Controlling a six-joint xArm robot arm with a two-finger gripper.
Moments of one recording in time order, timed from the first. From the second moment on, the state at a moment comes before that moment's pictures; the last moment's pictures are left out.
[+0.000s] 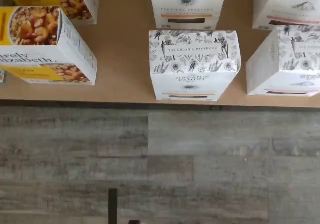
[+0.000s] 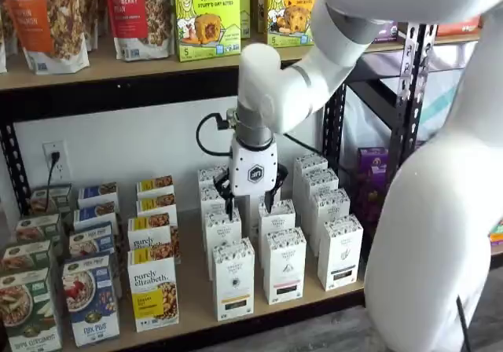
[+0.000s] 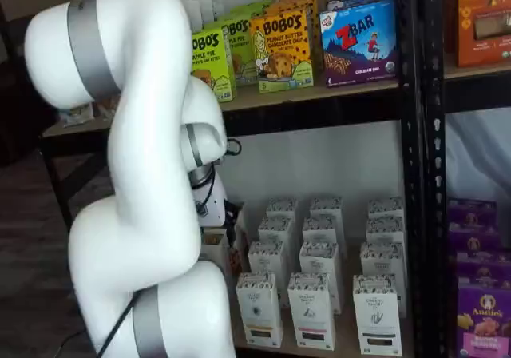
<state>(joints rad) 0.40 -0.08 -0.61 -0.09 0.53 0.48</state>
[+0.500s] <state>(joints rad) 0.39 0.17 -0.70 -0.09 0.38 0.48</state>
